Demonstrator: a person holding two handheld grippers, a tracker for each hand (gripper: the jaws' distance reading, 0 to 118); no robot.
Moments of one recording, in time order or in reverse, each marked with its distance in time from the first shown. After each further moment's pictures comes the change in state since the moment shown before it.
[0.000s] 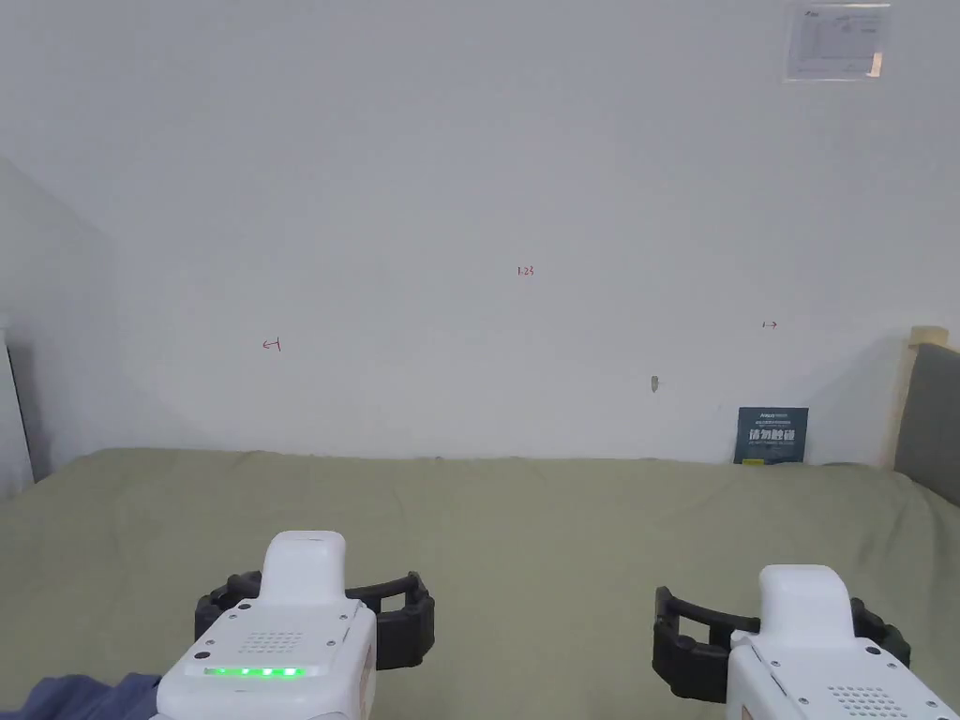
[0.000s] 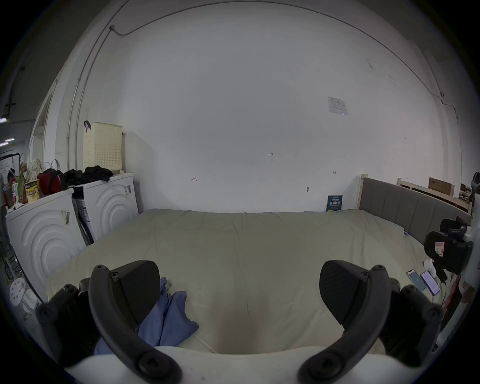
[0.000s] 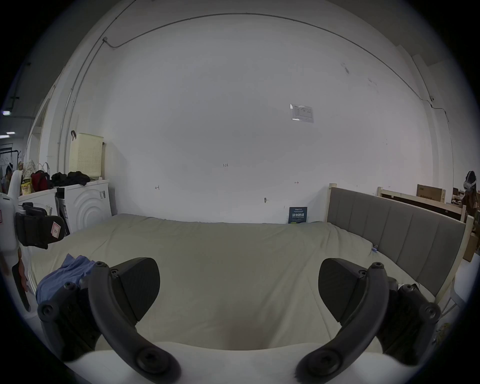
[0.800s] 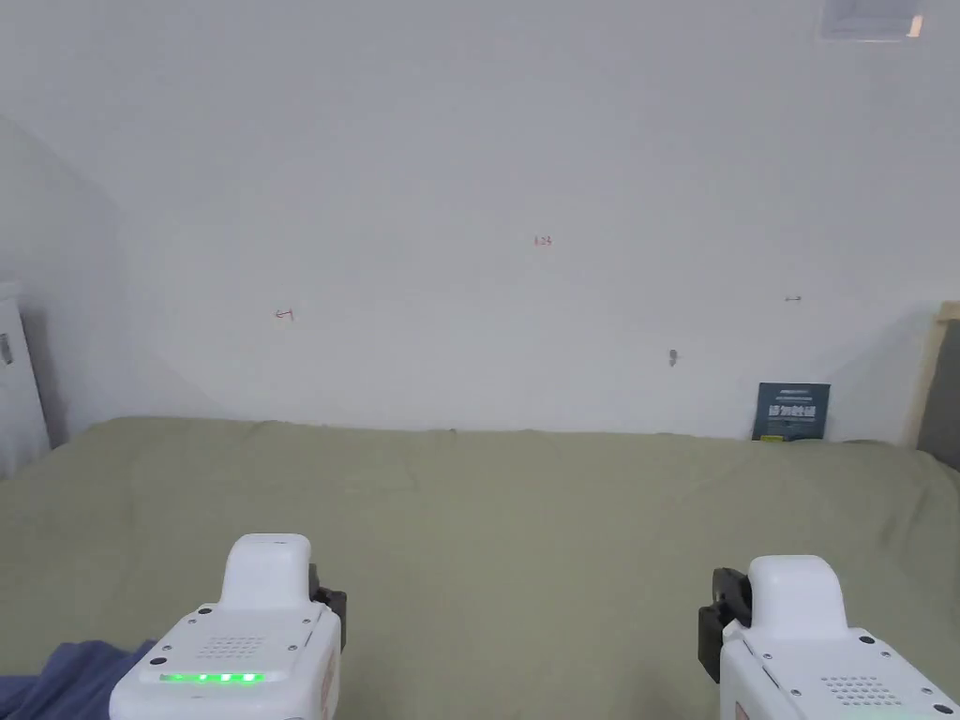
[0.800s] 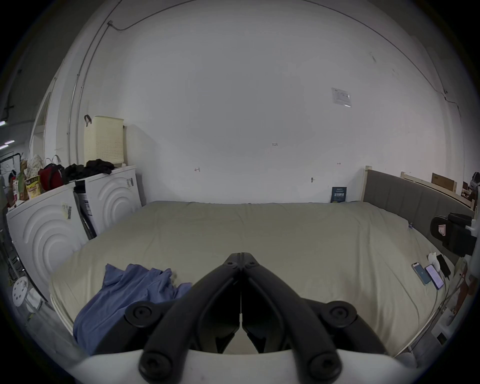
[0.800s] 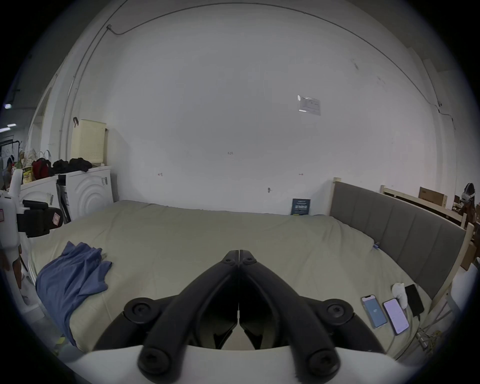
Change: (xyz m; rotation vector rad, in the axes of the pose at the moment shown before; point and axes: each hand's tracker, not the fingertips) left arm -0.046 -0.022 -0.016 -0.046 0.088 0.005; right arm -0.029 -0.005 -0.008 -0.063 0.045 0.034
